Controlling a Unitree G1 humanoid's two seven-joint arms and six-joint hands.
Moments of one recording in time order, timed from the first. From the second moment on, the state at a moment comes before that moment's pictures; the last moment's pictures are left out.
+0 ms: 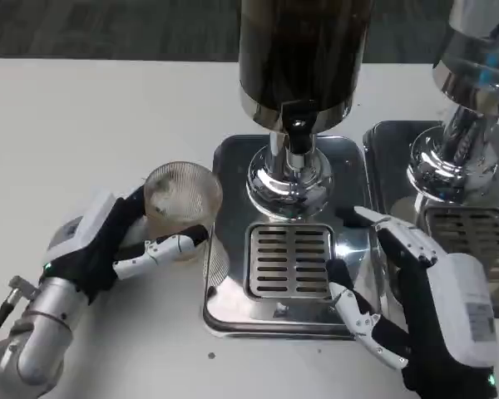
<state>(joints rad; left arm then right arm) -0.44 0.45 -0.25 1.12 0.47 -0.72 0.29 0.26 -0.21 0.27 0.06 -0.80 -0.42 -0.65</state>
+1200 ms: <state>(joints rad) -0.40 0.46 -0.30 1.06 0.53 -0.66 0.46 0.26 -0.21 0.27 0.05 -0.78 -0.42 -0.65</state>
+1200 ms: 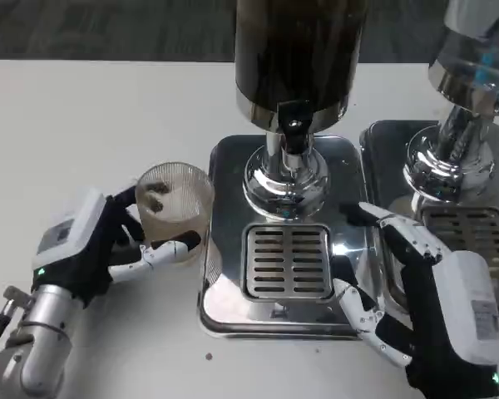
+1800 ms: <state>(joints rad) -0.35 0.46 -0.28 1.06 0.52 -0.72 0.54 0.27 -0.21 0.26 0.05 -0.78 -0.42 -0.65</state>
